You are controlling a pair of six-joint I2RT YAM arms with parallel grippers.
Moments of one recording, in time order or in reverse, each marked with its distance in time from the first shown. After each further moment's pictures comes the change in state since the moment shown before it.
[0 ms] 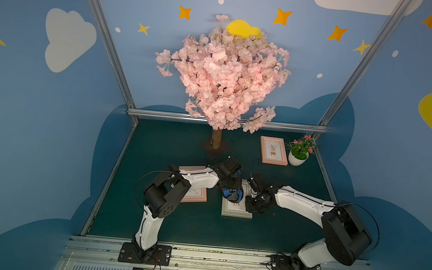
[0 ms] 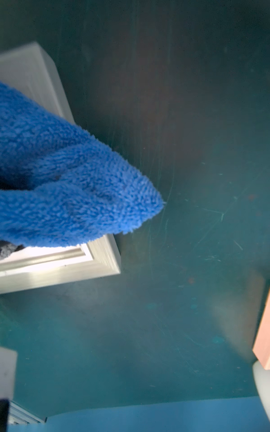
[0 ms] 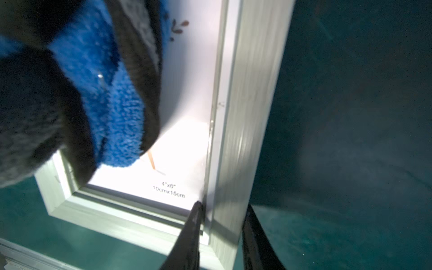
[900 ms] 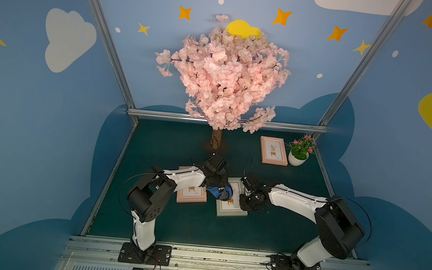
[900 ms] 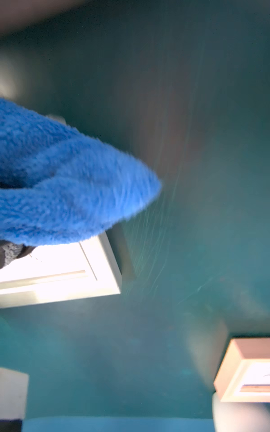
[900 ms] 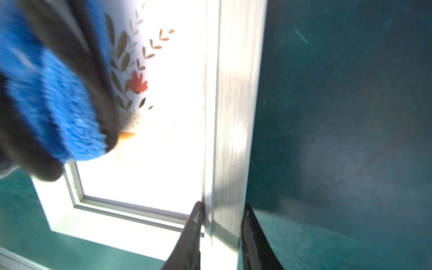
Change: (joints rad) left arm 0.116 -0.154 -0.146 -0.044 -0.027 0.000; right arm 0.044 0.061 0.046 0.049 0.037 0.016
